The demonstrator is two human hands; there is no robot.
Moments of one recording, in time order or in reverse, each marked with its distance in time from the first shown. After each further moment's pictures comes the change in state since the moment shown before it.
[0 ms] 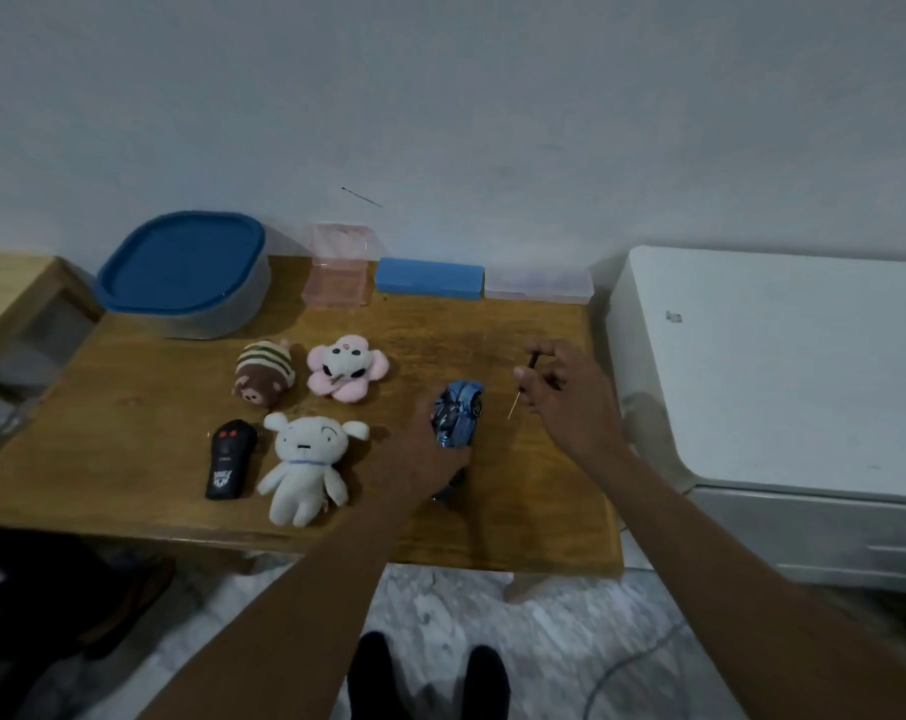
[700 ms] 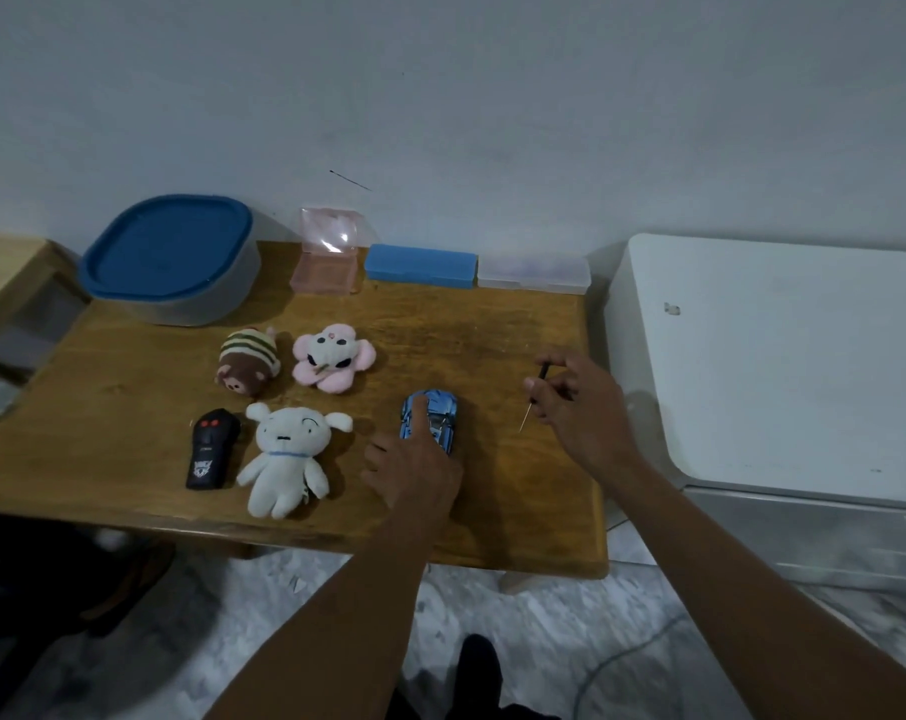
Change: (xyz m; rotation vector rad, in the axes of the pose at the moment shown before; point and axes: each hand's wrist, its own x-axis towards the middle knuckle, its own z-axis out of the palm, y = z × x) left_hand -0.002 0.002 0.062 0.542 0.261 -0.390; right_hand -0.005 0.034 -0.026 0.038 -0.043 0.081
